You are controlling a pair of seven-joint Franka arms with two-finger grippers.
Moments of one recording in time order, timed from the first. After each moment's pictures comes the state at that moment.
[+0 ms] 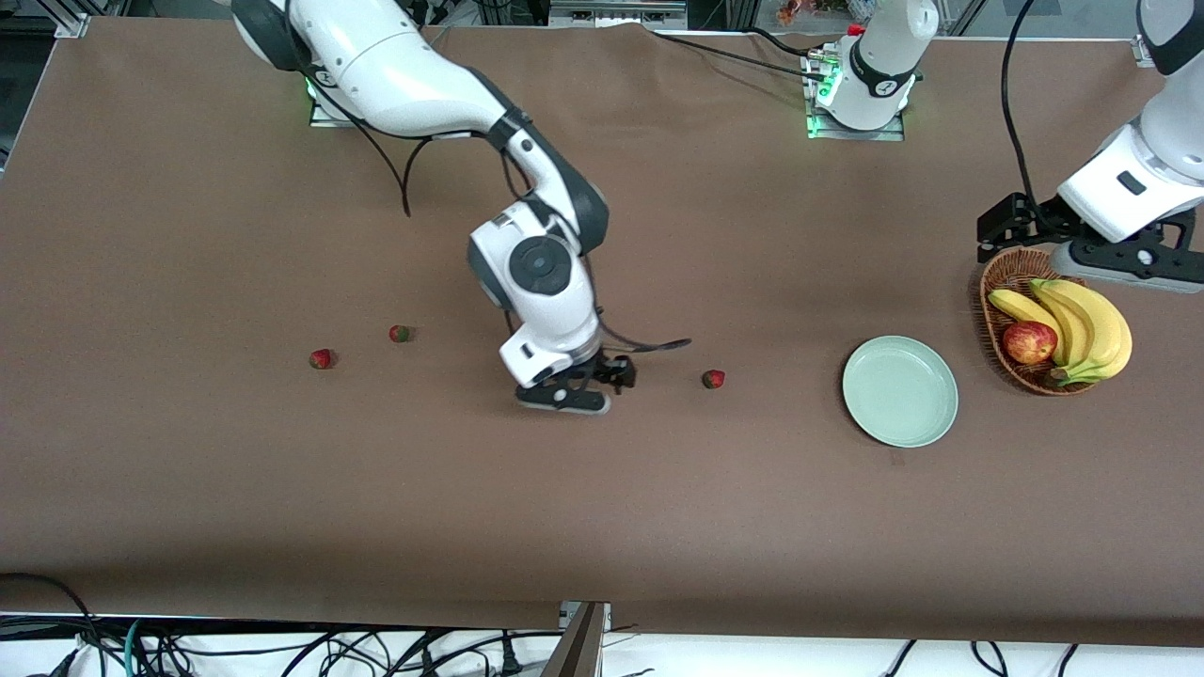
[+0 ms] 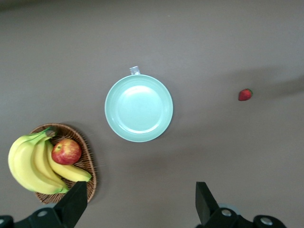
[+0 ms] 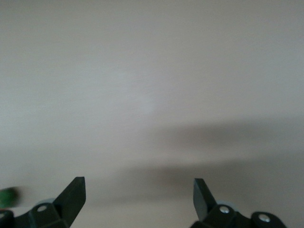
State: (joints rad) left arm 0.06 0.04 -0.16 -1.64 0.03 1.67 0.08; right arm 0.61 0.92 0.02 -1.09 -0.03 2.14 0.75
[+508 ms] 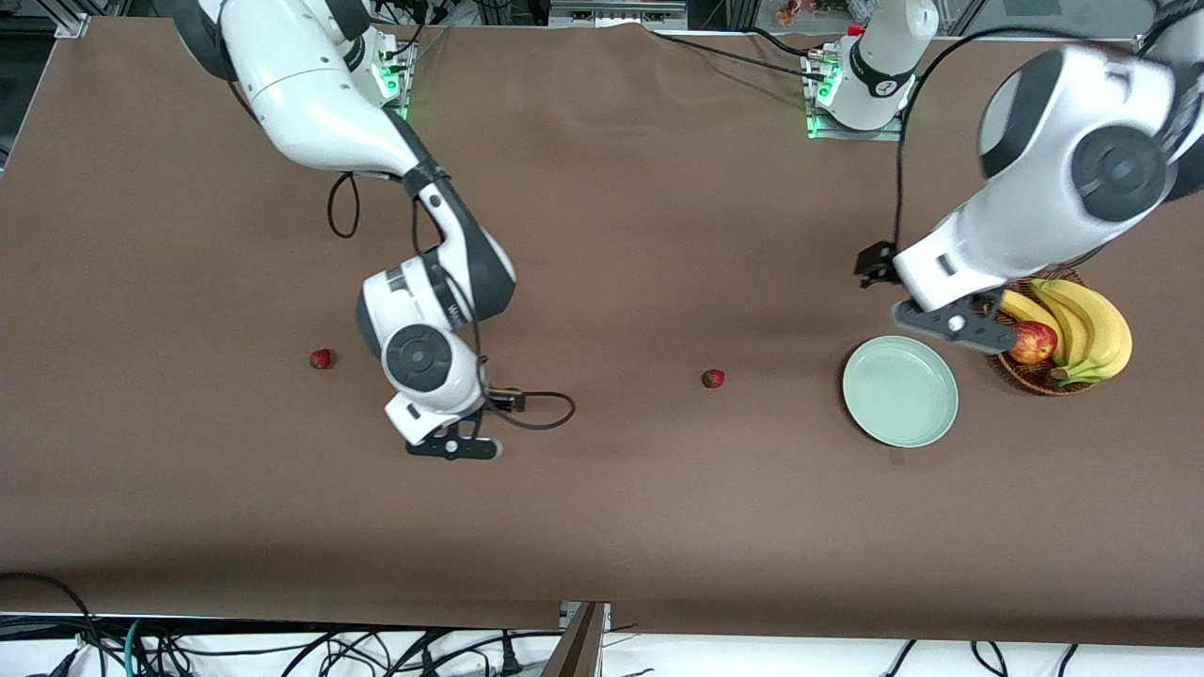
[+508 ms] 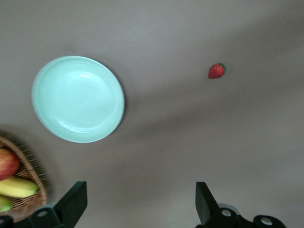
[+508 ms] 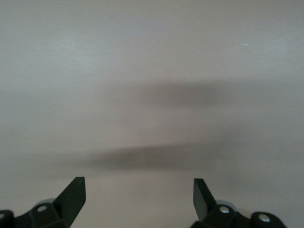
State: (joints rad) left arm 0.02 0.28 -0.29 -1.62 0.03 1.68 0.00; right arm 0.42 0.92 0.02 -1.10 -0.03 1.92 0.47
